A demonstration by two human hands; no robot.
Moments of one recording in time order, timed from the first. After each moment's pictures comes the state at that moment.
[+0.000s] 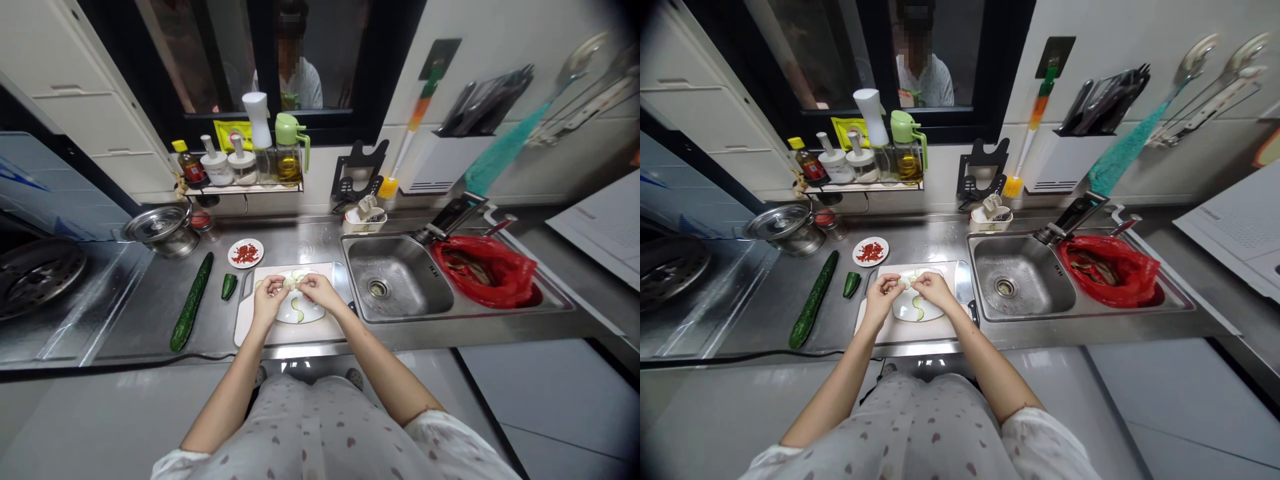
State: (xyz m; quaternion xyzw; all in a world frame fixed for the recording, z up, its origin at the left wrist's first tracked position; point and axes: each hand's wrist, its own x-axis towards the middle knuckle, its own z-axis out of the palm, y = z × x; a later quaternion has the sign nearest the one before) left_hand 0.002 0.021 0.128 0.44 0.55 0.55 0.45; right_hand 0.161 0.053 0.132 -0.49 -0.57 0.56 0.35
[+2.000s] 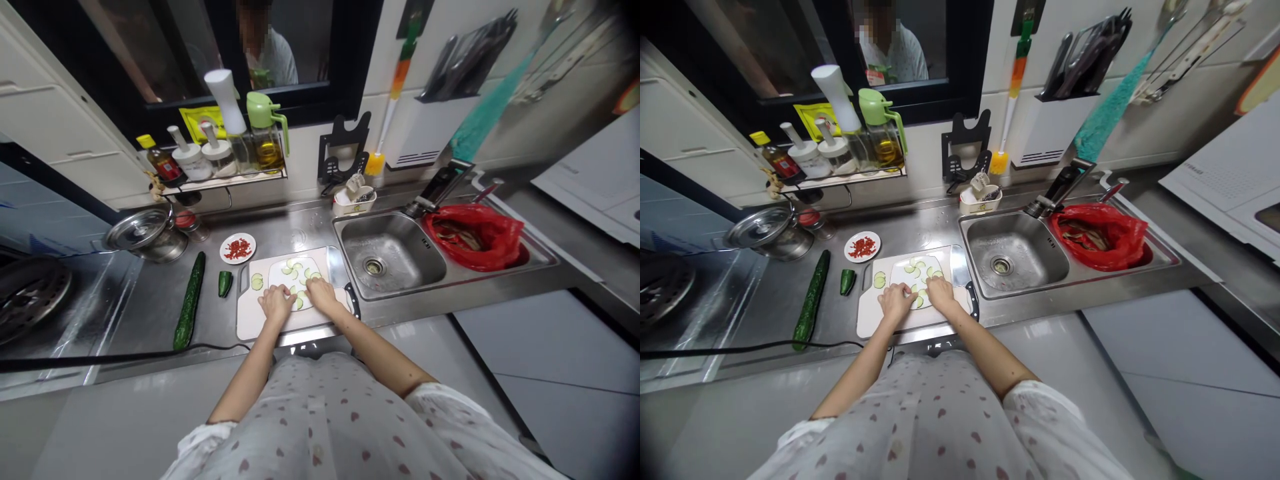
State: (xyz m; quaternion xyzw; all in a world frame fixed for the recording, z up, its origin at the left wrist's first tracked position) left_hand 0.018 0.016 0.061 0.63 0.75 0.07 0.20; right_hand 0.169 0.032 0.071 -0.62 -0.76 0.18 -0.04
